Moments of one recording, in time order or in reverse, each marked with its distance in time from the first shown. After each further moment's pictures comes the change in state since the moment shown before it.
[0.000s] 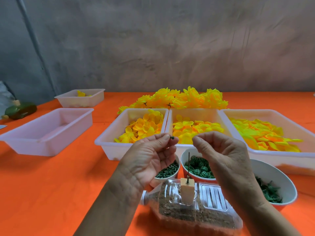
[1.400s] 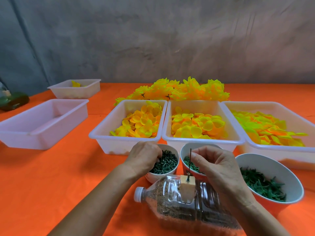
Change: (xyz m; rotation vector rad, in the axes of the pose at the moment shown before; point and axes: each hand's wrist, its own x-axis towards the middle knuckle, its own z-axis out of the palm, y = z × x) left_hand 0.077 -0.041 -0.063 2.065 -0.055 0.379; right_hand -0.007 0.059 -0.003 0.041 -0.068 0.290
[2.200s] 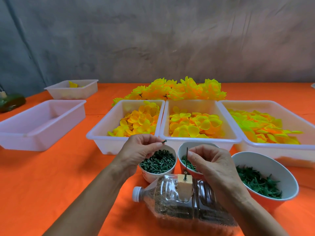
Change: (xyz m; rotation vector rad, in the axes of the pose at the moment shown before) left_hand -0.014 0.001 -0.019 -1.488 0.124 -0.272; right_hand 0.003 -0.004 0.000 -0.026 0.004 0.015
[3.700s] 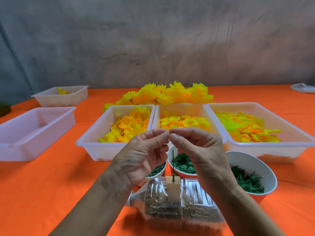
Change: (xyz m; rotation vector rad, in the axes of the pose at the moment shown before) left_hand -0.031 0.054 0.042 -0.562 -0.218 -0.147; right_hand -0.001 -0.048 0.010 0.350 -0.031 -0.243
